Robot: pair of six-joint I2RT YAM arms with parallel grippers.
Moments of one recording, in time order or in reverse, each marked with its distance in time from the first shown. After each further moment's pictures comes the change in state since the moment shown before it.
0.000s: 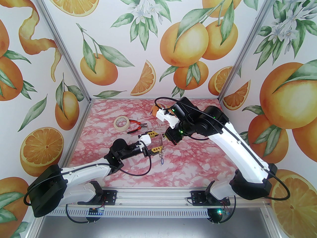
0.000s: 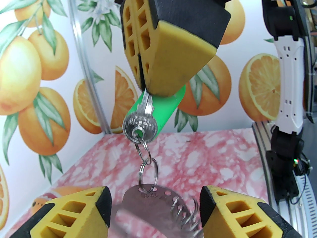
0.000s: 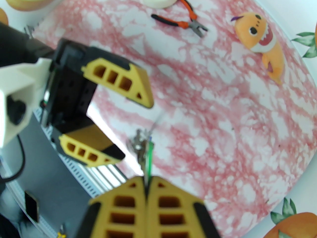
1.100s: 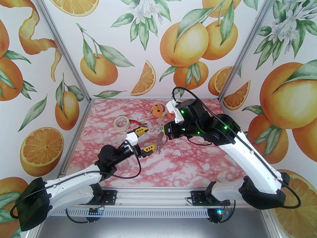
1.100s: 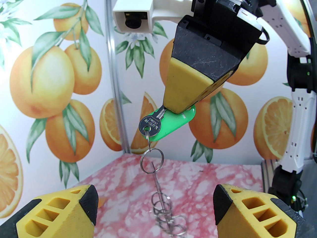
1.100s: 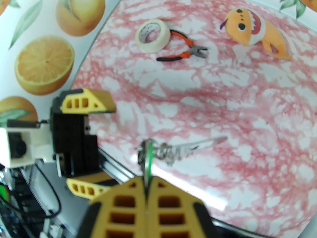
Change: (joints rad) left arm -0.003 -0.208 -0.065 0.006 -0.137 -0.134; right arm 0.030 -0.122 -0.132 0.240 0.055 0.552
